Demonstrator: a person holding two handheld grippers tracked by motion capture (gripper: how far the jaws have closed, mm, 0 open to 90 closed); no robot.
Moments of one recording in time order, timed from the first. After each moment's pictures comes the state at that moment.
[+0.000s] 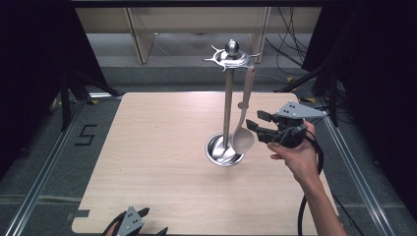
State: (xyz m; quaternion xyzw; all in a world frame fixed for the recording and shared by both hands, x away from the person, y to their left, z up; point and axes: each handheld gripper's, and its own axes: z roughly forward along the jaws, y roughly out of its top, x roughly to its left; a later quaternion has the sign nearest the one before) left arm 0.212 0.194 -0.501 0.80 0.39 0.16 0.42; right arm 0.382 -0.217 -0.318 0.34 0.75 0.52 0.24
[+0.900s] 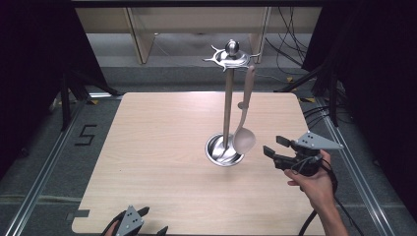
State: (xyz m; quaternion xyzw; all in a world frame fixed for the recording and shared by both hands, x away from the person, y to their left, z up) left arm 0.214 0.193 -0.498 0.80 0.38 0.16 0.43; right arm 0.351 -0.267 -0.384 0.37 0.74 0.51 0.23
